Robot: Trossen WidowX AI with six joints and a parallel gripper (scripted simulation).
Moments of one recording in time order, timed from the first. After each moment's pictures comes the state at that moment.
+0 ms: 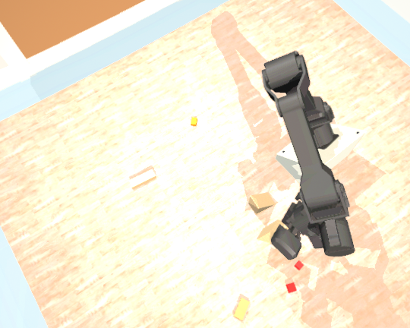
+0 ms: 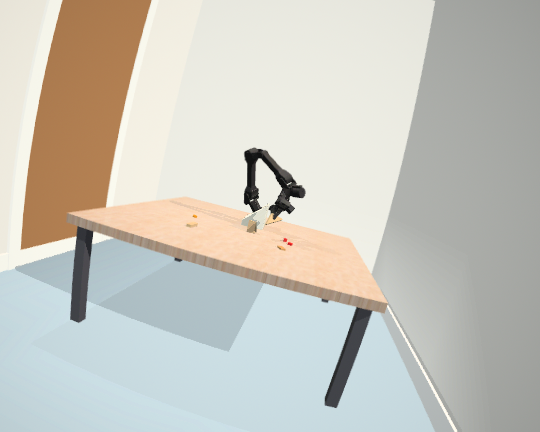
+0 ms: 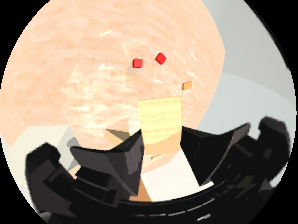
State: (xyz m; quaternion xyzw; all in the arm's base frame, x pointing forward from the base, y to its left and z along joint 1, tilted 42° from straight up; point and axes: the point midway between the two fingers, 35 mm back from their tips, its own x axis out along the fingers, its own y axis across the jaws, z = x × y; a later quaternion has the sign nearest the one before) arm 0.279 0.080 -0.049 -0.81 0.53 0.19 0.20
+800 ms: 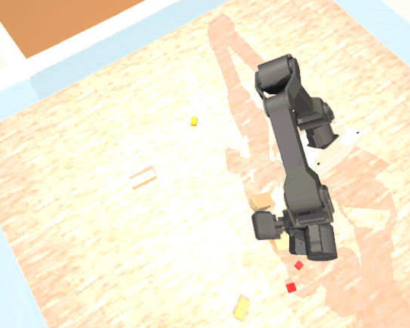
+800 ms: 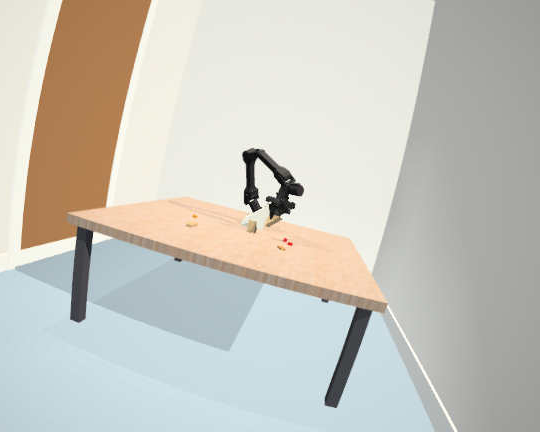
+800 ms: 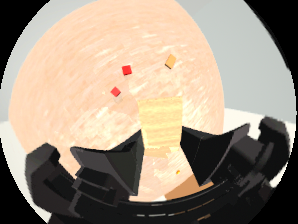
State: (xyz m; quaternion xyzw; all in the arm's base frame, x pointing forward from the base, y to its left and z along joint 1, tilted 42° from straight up) arm 0.285 0.079 -0.046 -0.61 0.63 0.01 0.48
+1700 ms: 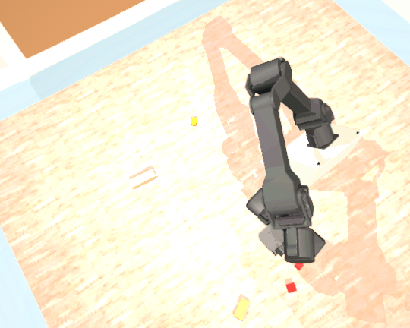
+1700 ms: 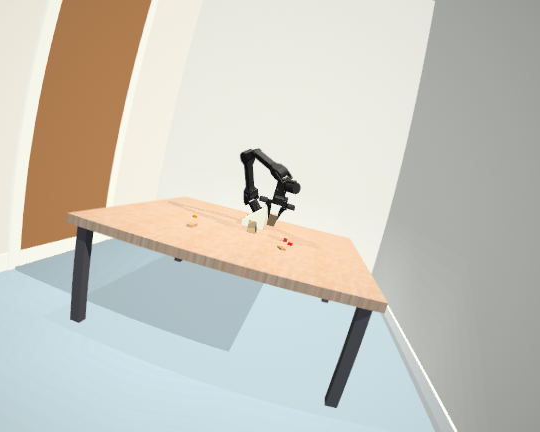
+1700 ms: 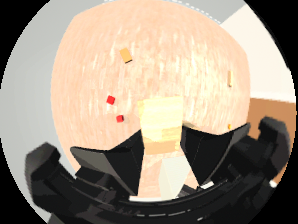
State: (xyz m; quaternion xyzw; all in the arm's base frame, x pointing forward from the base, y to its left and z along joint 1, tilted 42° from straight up) arm 0.289 0.079 -0.036 -0.28 0.66 -0.26 0.65
